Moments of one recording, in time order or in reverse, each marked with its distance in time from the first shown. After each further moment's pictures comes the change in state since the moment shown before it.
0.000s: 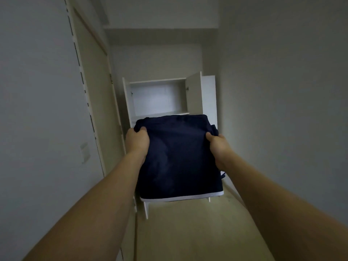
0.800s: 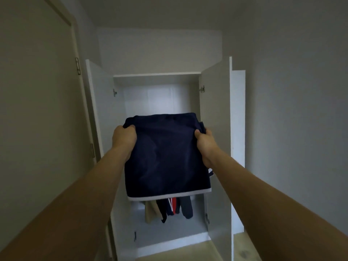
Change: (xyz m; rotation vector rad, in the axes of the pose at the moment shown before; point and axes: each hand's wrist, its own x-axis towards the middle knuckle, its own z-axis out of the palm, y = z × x) left_hand 0.641 -0.199 0.274 0.058 0.080 -0.002; right_hand 0.688 0.107 0.170 0.004 -0.141 -0.065
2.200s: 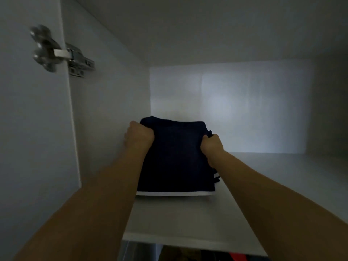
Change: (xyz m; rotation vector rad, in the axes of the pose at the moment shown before) left_hand 0.960 -0.273 0.221 0.599 0.334 0.028; right_hand 0.986 0.277 0.396 -0.369 -0.115 0.026
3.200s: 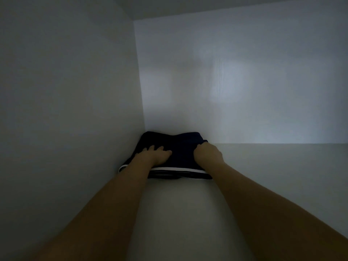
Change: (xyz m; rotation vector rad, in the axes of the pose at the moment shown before) left_hand 0.110 -0.091 0.183 0.654 -0.775 0.014; right_hand 0.157 0.105 0.095 -0.772 -0.118 -0.086
